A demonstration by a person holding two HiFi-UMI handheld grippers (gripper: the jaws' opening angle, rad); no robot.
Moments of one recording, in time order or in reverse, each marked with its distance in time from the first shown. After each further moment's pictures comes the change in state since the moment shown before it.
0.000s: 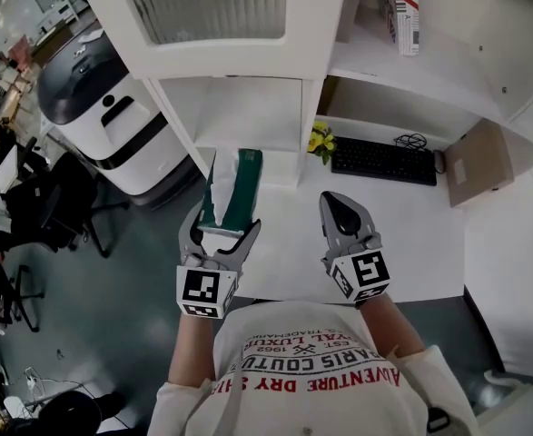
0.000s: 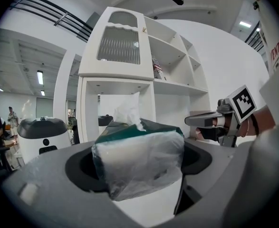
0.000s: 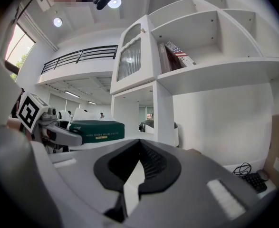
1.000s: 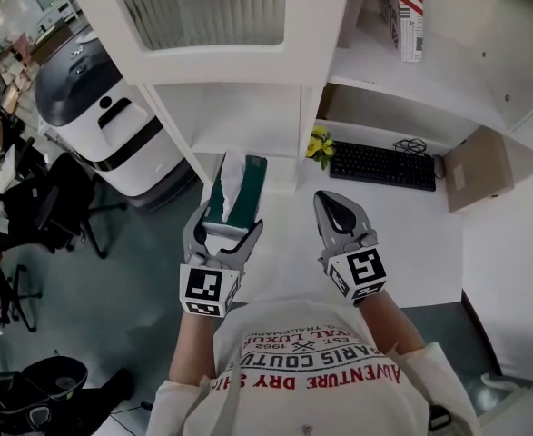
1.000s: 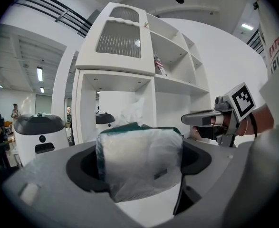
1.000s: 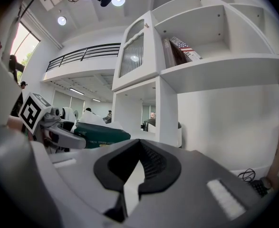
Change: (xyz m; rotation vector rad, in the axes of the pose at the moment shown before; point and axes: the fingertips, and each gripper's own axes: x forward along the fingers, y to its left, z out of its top) left arm 0.021 -0.002 -0.009 -0.024 0.010 -0.011; right arm 0.020 -0.003 -0.001 -0.043 0.018 0.052
